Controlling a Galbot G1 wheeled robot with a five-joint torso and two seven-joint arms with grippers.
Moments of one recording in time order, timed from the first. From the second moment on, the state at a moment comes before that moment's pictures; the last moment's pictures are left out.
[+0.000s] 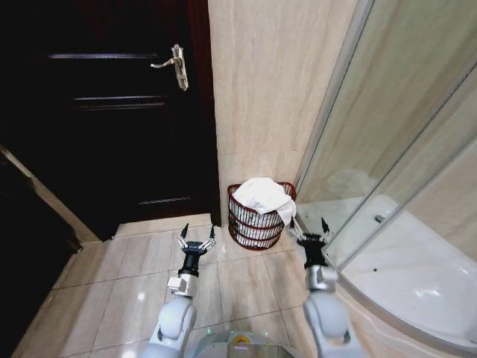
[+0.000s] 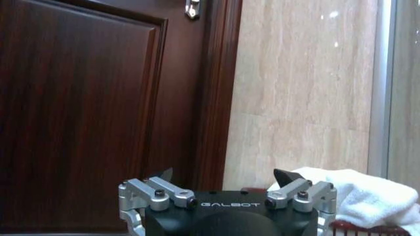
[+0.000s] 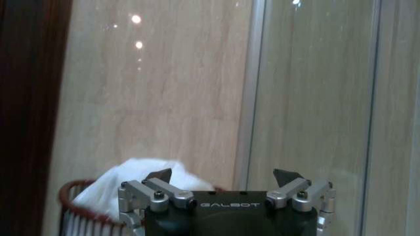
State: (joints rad) left arm 1.54 -1.47 -0.40 -1.93 -0.12 -0.31 -0.05; right arm -1.62 1.49 0.45 2.10 -0.10 0.14 0.22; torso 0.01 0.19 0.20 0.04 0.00
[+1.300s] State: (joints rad) left arm 1.48 -1.48 -0.38 -1.92 -0.06 -0.26 -0.06; right arm -1.31 1.39 0.46 2.03 0.15 -0.14 0.15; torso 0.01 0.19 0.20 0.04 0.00
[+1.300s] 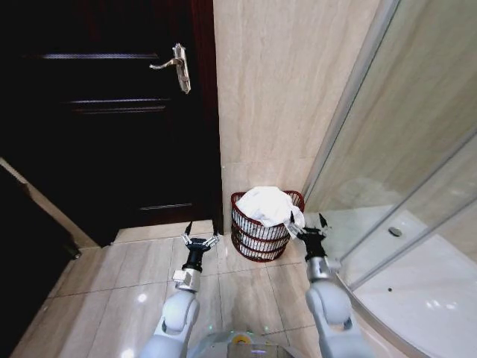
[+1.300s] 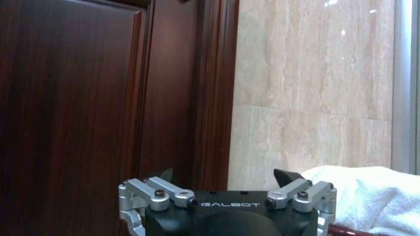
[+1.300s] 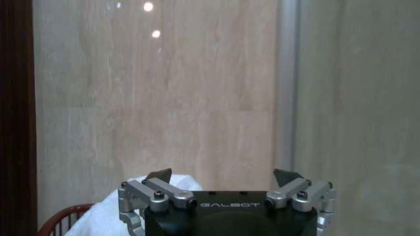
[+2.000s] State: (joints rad) left arm 1.51 -1.49 -0.40 -1.93 -0.03 -0.26 -0.06; right arm -0.88 1.32 0.19 1.72 0.29 -0.31 0.19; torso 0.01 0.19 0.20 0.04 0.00
